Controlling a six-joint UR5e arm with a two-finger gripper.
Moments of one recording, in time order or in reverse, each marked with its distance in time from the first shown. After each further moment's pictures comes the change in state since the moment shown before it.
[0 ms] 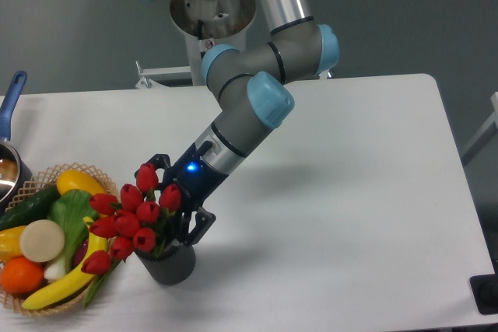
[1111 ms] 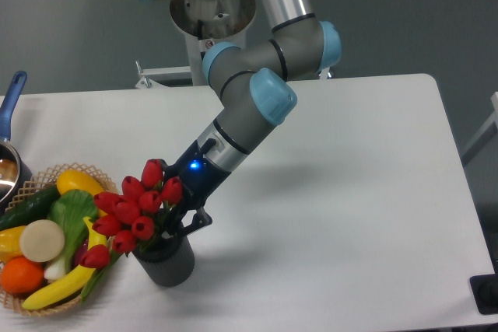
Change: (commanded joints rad) arm 0.029 0.041 0.011 0.000 -0.015 -0.104
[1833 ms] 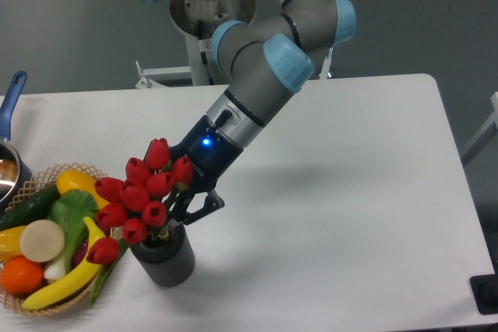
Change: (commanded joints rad) arm 0.025 0.035 0.095 0.002 -0.081 -0.180
